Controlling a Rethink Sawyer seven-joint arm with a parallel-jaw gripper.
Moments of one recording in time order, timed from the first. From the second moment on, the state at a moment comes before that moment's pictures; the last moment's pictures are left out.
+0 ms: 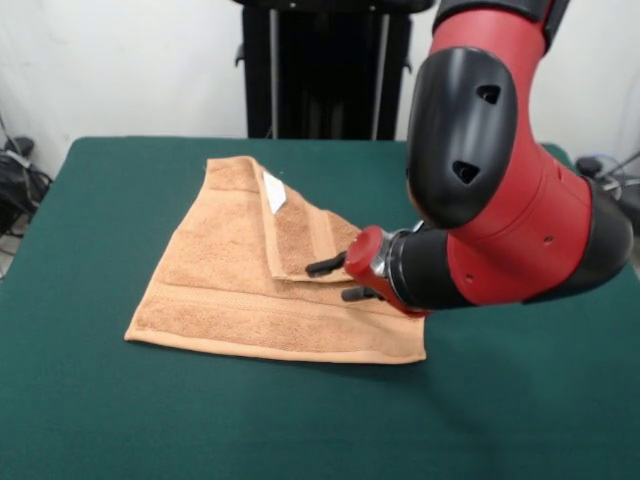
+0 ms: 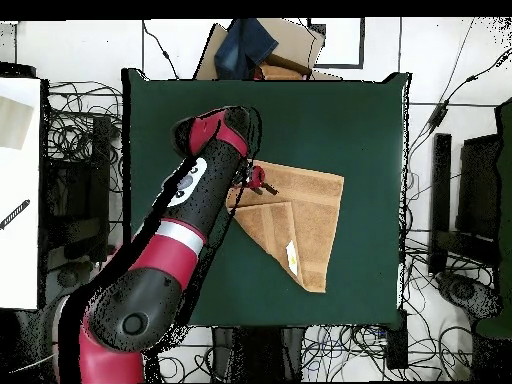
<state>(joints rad) 0.21 0.26 -0.88 0.67 0.27 1.33 1.82</state>
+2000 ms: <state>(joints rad) 0.26 0.13 -0.87 0.89 0.15 1.30 1.82</state>
